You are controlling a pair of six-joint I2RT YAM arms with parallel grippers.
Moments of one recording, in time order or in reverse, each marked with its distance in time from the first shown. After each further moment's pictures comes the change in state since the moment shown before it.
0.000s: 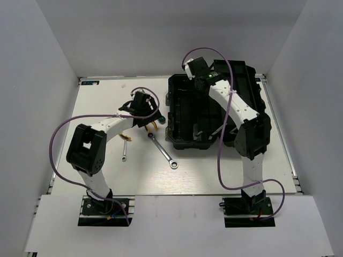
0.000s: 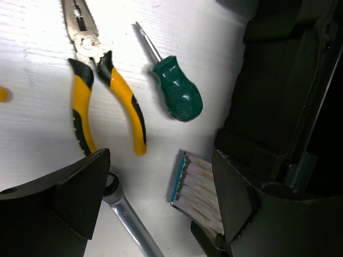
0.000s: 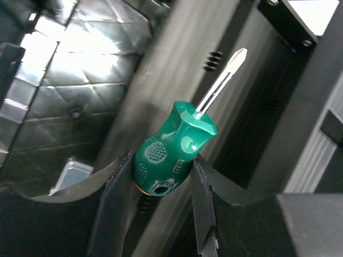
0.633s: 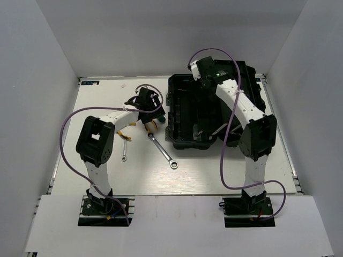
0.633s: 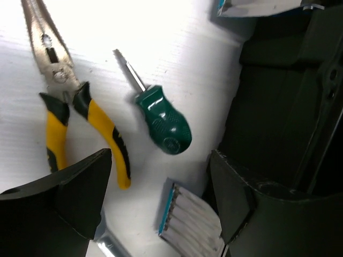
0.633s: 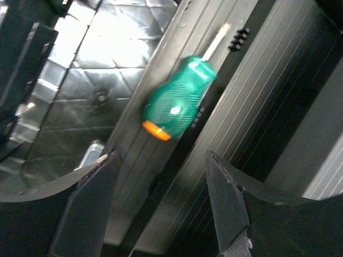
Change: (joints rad) left arm 0.003 0.155 0.149 -0.022 0.019 -0.003; right arm -0.063 -0.036 -0.040 -0.032 -0.182 0.047
